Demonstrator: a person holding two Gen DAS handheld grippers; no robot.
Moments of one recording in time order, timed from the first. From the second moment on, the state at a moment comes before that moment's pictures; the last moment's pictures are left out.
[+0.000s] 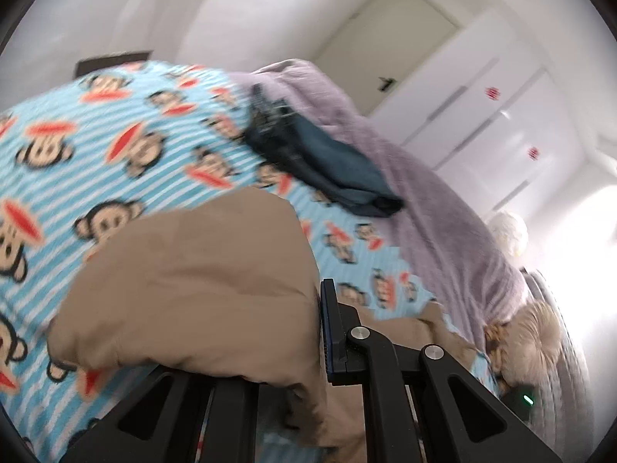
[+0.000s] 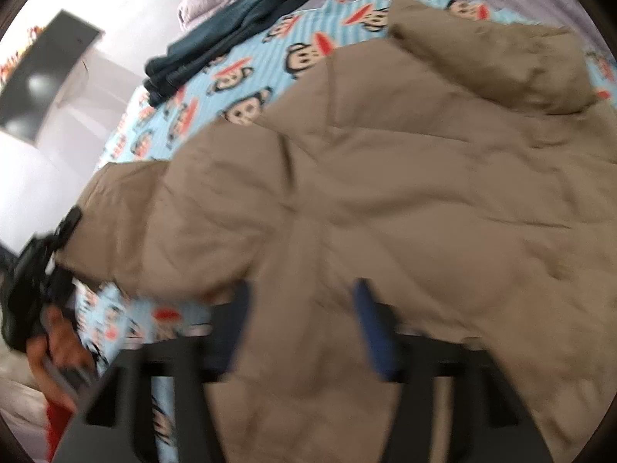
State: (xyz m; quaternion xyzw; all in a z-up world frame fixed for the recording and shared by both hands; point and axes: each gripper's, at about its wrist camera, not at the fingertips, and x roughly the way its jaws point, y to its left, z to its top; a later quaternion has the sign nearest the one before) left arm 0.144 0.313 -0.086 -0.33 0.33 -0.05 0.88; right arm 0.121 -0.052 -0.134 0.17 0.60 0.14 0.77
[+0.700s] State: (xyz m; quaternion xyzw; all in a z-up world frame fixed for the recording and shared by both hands) left arm 0.169 0.004 -0.050 -0.05 0.41 -0.25 0.88; right arm 0.109 -0.120 -0.159 0.27 0.60 0.14 0.74
